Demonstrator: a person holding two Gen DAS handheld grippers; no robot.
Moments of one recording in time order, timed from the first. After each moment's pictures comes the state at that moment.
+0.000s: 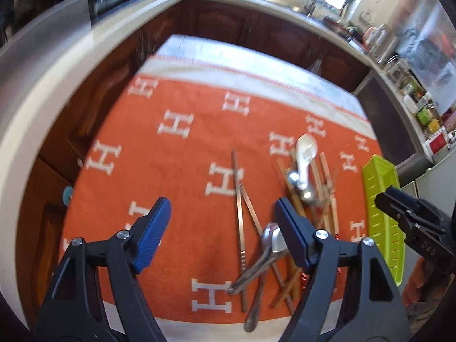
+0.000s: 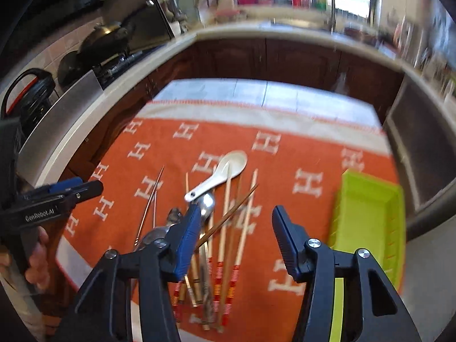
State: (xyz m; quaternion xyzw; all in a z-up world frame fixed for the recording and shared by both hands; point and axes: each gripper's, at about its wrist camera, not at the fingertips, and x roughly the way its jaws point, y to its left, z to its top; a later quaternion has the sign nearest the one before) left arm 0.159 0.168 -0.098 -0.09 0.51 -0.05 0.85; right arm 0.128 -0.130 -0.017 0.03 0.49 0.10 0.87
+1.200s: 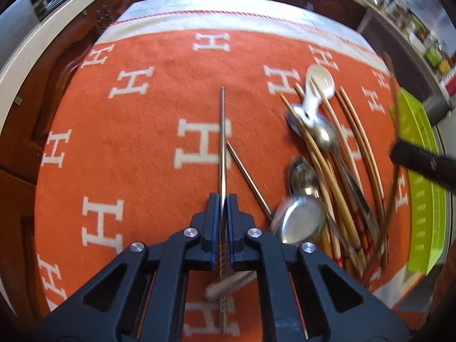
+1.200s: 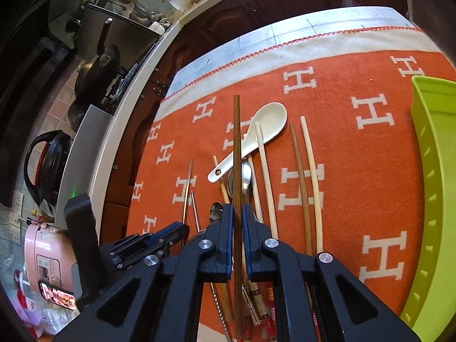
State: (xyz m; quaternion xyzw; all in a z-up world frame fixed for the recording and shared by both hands) left arm 0.186 0.114 -0.179 -0.01 0.57 -0.07 0.82; right arm 0.152 -0.134 -0.102 0.25 0.53 0.16 0.79
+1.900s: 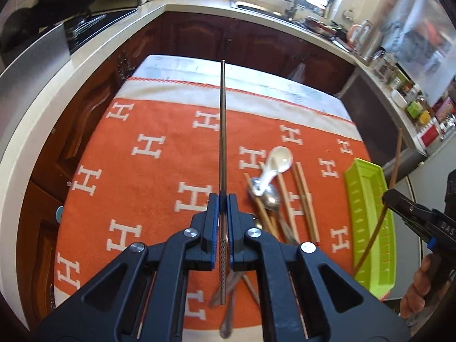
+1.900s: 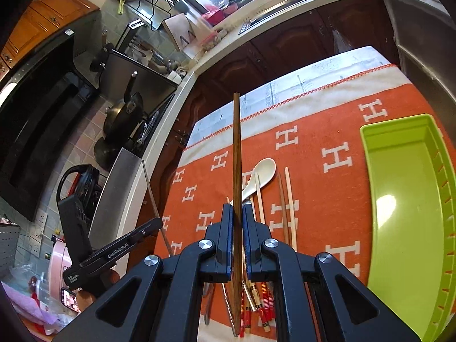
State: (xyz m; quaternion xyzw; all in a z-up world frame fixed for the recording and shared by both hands) left arm 0.162 0.118 -0.059 -0.07 0.48 -0.08 0.87; right arm 0.087 -0.223 -0.017 0.30 0.43 0.16 0.84
